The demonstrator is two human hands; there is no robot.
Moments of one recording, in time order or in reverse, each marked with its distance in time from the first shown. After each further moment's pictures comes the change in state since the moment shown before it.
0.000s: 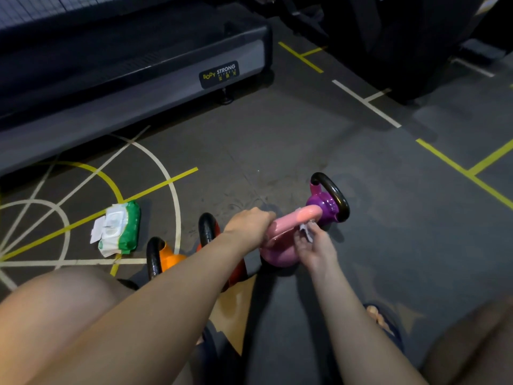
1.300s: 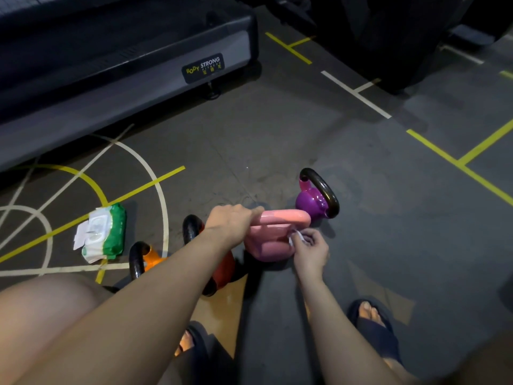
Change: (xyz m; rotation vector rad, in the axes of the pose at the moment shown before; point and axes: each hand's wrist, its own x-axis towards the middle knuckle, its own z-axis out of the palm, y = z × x) left_hand 0.016 -0.008 0.000 0.331 0.060 0.031; right_hand 0.032 0.014 -0.055 -0.968 0.225 -0.606
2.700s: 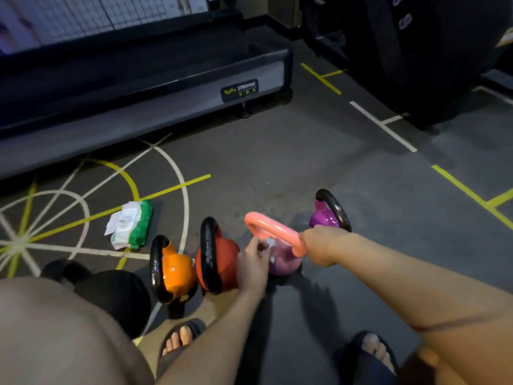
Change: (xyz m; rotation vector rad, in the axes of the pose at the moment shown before) left_hand -0.020 0.068 0.103 -1.115 0.538 -0.583; right_hand -0.013 -0.167 -0.038 -1.682 -1.003 -0.621
